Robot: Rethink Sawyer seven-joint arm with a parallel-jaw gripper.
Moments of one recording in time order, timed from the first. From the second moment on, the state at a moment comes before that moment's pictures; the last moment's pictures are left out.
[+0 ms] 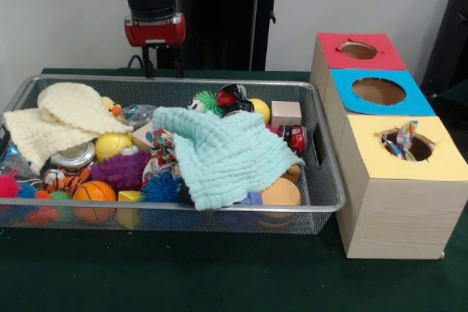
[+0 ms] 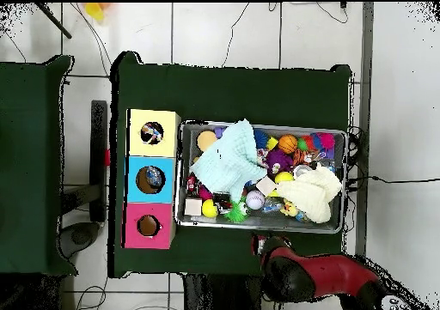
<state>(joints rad) -0.90 -0.65 0.29 2.12 -0.83 0.12 1.92</state>
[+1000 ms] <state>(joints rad) -0.91 -0.83 0.45 2.19 -0.72 0.27 1.92</state>
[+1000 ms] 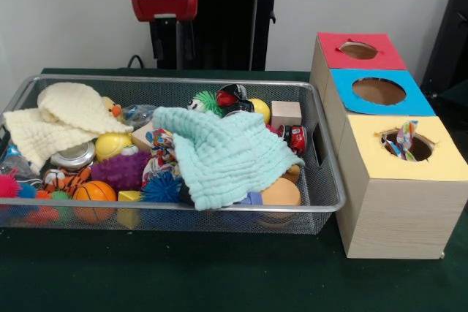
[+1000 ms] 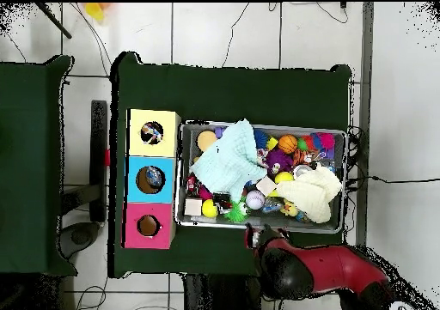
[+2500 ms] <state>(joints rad) -0.97 -0.70 0.47 2.12 -0.84 0.27 1.92</state>
